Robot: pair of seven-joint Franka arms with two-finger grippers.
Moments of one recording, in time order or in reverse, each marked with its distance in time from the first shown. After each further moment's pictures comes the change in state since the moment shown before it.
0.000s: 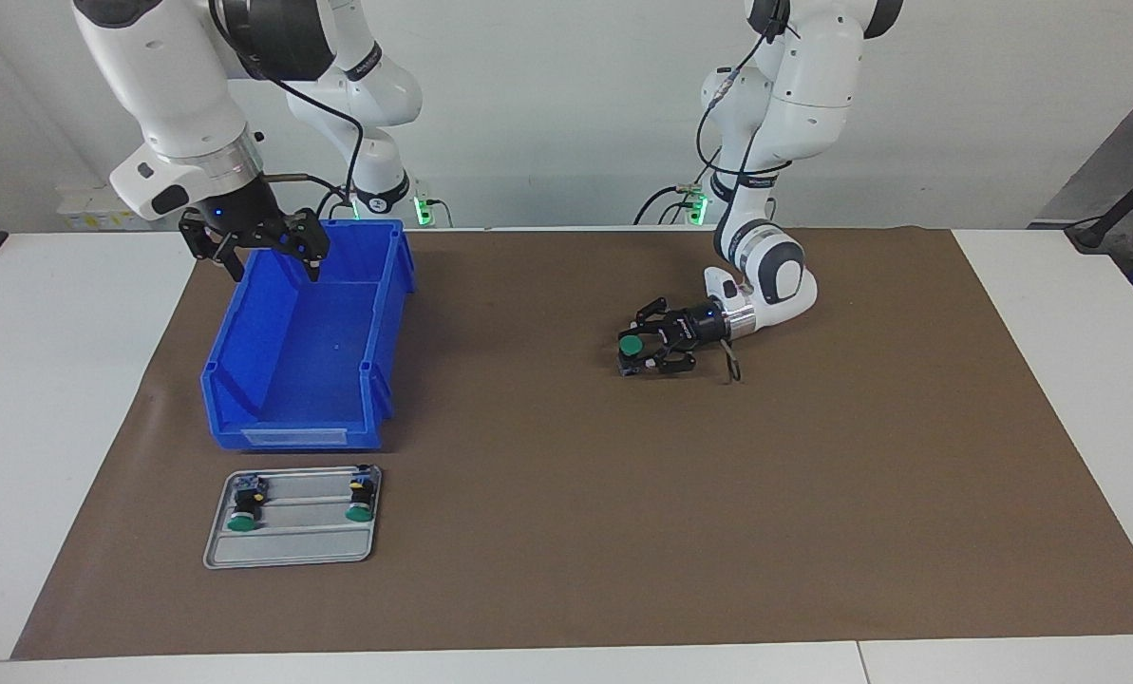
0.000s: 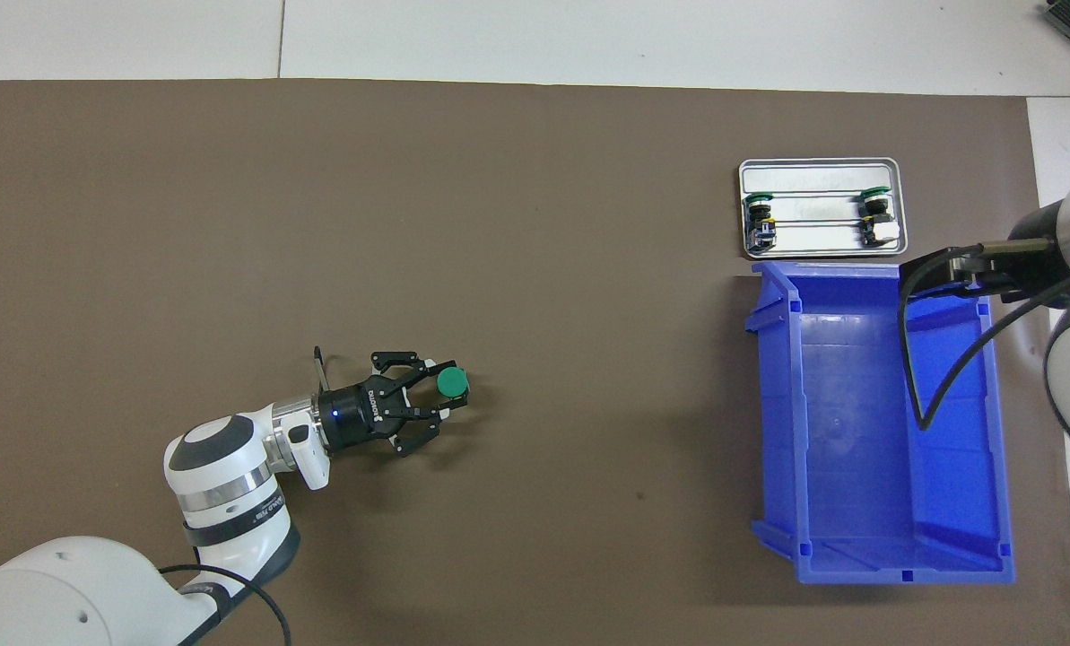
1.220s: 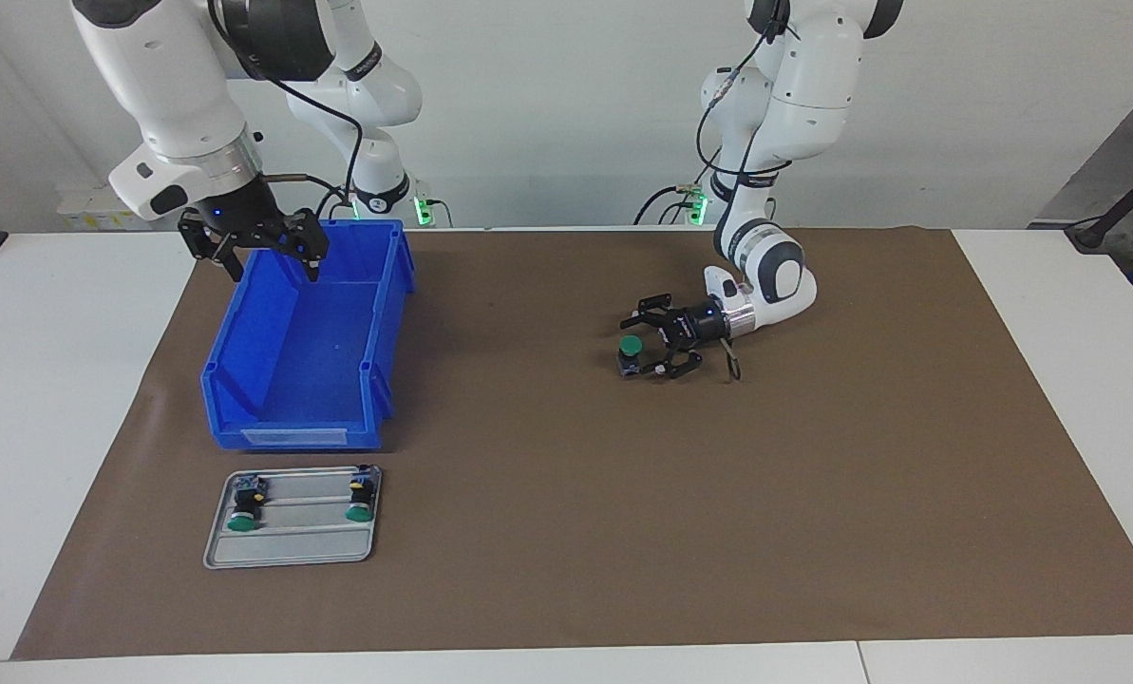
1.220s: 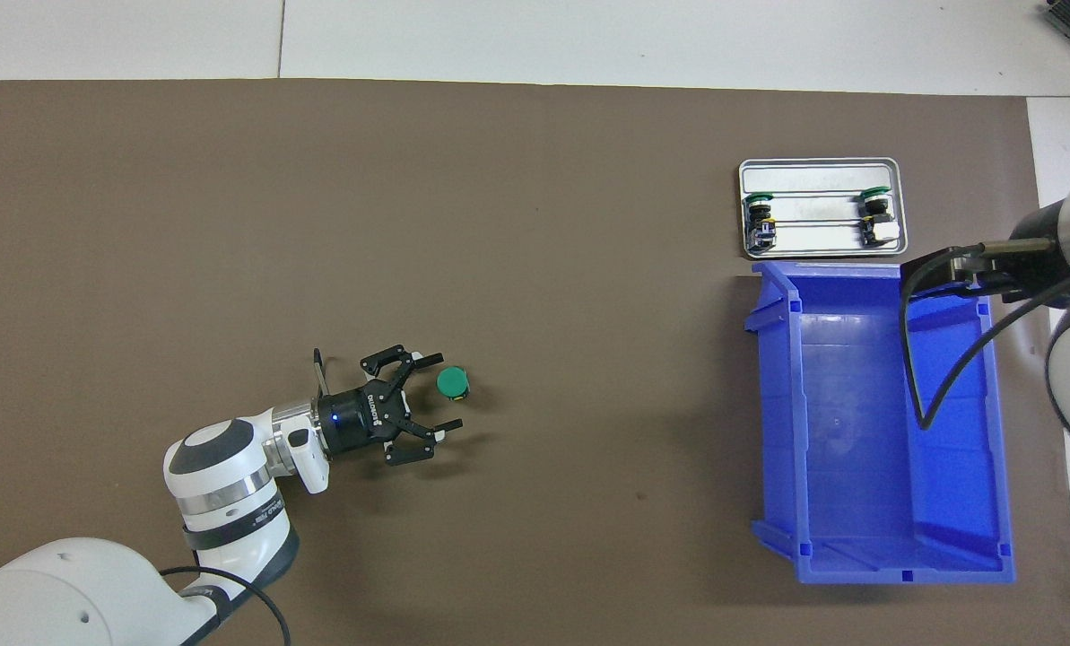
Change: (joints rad) left arm 0.002 0.000 0.003 -0.014 0.011 0.000 0.000; right arm -0.002 0.000 0.000 0.000 0.000 0.000 0.000
